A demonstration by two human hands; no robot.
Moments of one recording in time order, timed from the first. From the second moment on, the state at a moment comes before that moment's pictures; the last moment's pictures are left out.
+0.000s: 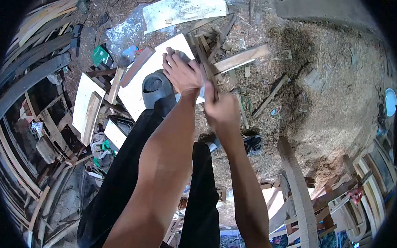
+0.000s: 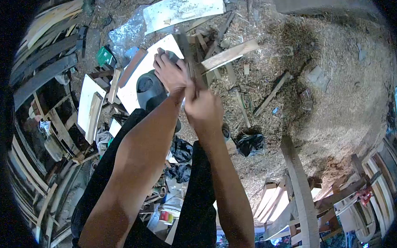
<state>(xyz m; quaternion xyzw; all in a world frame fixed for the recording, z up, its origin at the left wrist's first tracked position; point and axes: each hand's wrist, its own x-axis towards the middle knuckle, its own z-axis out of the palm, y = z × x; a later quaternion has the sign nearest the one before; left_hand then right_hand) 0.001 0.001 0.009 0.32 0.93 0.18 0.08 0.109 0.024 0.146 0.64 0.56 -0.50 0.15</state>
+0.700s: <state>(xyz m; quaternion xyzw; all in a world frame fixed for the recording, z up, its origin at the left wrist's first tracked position) 0.003 0.002 0.005 0.31 0.93 0.18 0.08 0.183 -0.044 0.224 0.64 0.58 -0.51 -0.04</state>
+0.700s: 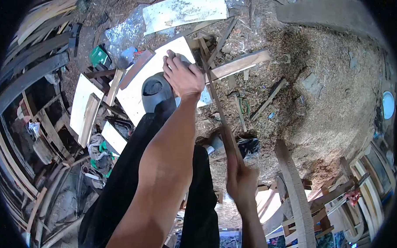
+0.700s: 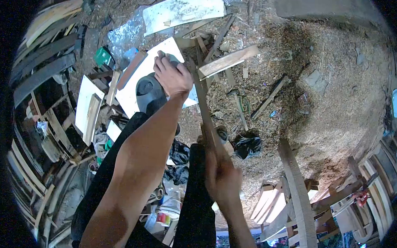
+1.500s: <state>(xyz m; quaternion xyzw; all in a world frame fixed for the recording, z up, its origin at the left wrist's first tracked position) 0.001 0.005 0.011 0.31 0.93 0.15 0.10 0.149 -0.032 0.167 0.63 0.61 -0.47 0.03</state>
